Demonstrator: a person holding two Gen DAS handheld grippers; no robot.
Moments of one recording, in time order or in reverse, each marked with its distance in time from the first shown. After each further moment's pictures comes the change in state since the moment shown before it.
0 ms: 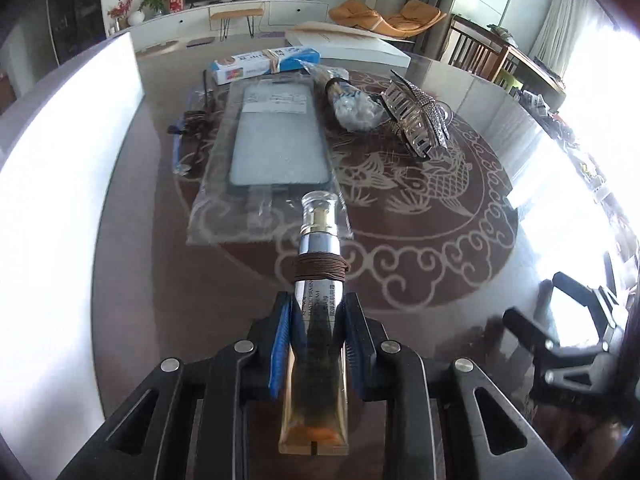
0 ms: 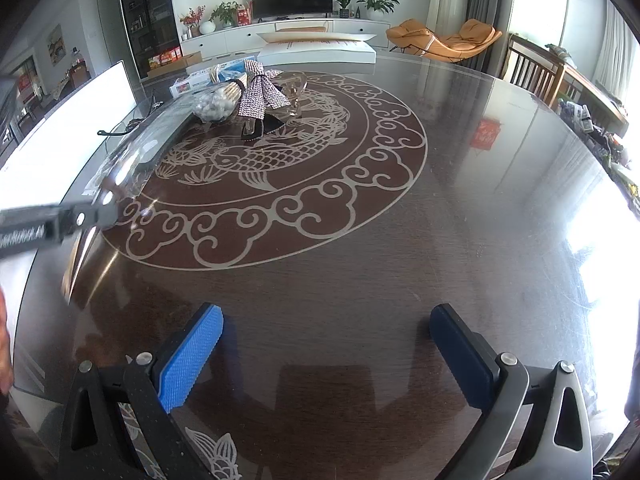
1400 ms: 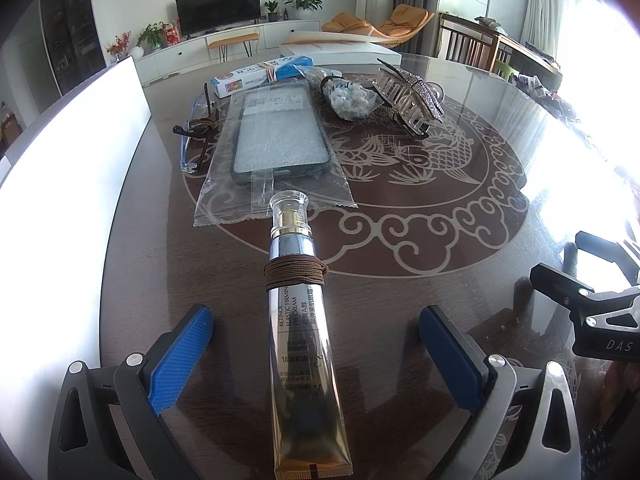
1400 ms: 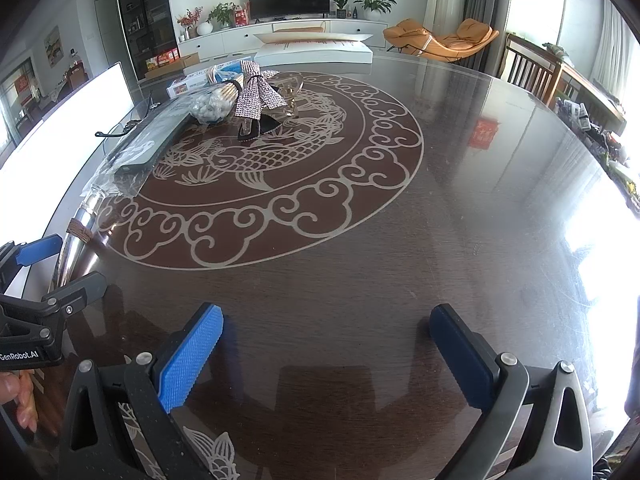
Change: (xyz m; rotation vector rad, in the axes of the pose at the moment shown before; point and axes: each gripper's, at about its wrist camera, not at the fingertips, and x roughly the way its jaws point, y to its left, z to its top) left arm 0.007 -0.008 -0.023 0.102 -0.076 0.068; right arm -0.026 0.003 0.016 0.001 -0.001 0.002
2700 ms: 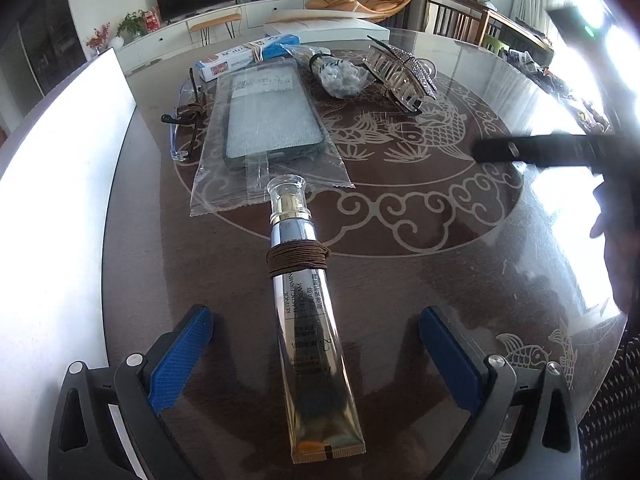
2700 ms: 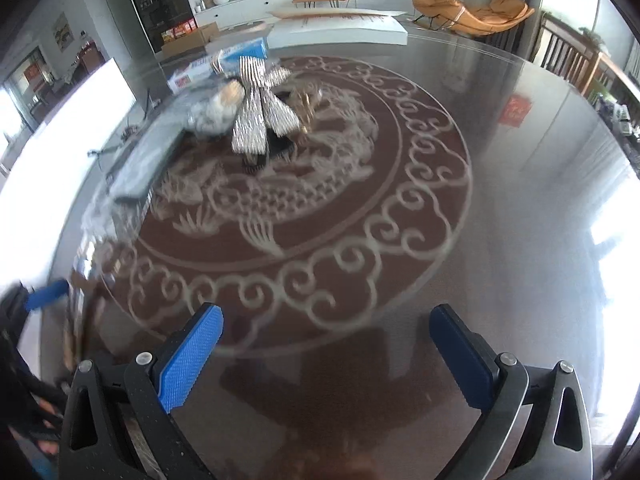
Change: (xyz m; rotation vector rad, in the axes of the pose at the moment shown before) left arm 0.004 0.003 0.006 0.052 0.100 -0.033; right arm 0.010 0.011 0.121 -0.029 0.143 0.172
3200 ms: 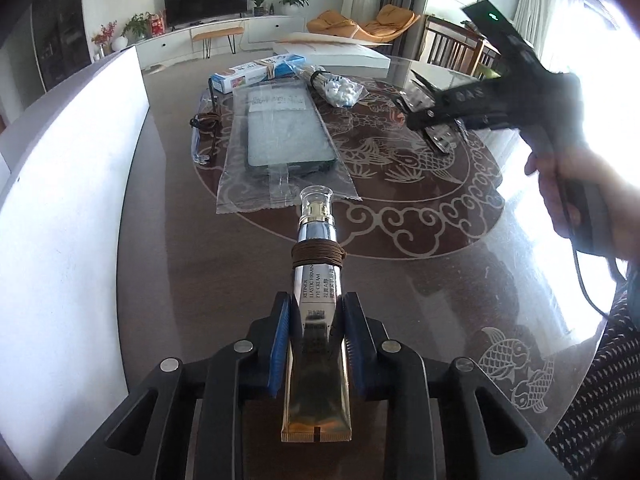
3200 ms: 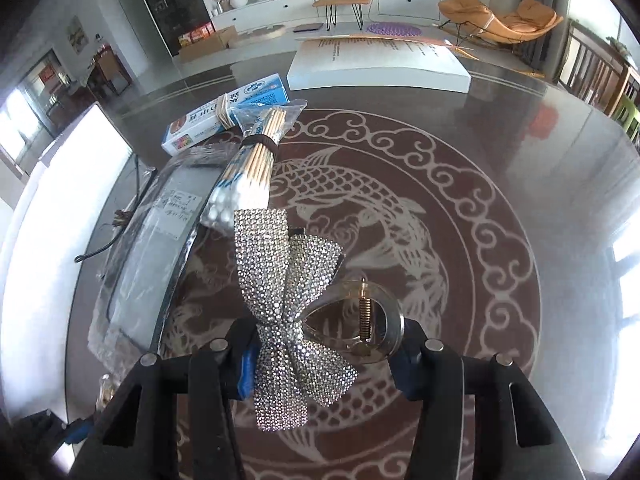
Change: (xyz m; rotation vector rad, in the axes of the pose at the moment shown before) left arm -0.020 0.022 -0.016 -0.065 -0.091 -0.091; right arm -0.014 -0.009 0.088 -0.031 -0.028 0.053
